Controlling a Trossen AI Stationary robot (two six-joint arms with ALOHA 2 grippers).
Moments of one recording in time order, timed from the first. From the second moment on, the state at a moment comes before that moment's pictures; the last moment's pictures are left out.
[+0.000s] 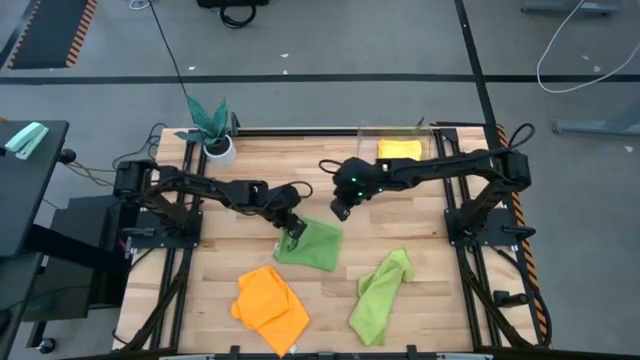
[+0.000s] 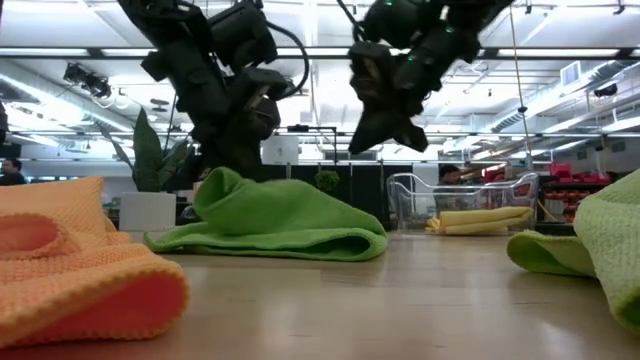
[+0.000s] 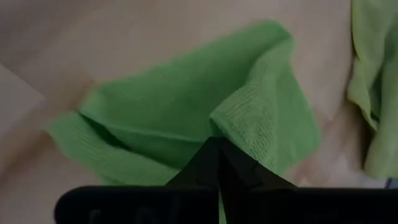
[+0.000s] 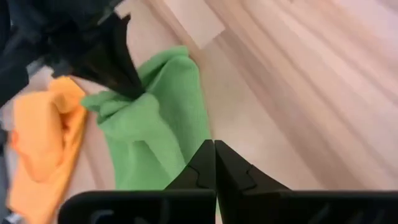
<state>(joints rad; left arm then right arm) 0.05 1.59 0.85 -0.22 0.14 -0.83 -0.15 1.61 1.08 -0.34 -0.12 0.58</state>
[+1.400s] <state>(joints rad) -0.22 1.59 0.85 -0.27 0.03 -1.14 0.05 1.80 1.12 -0.32 -0.20 0.69</state>
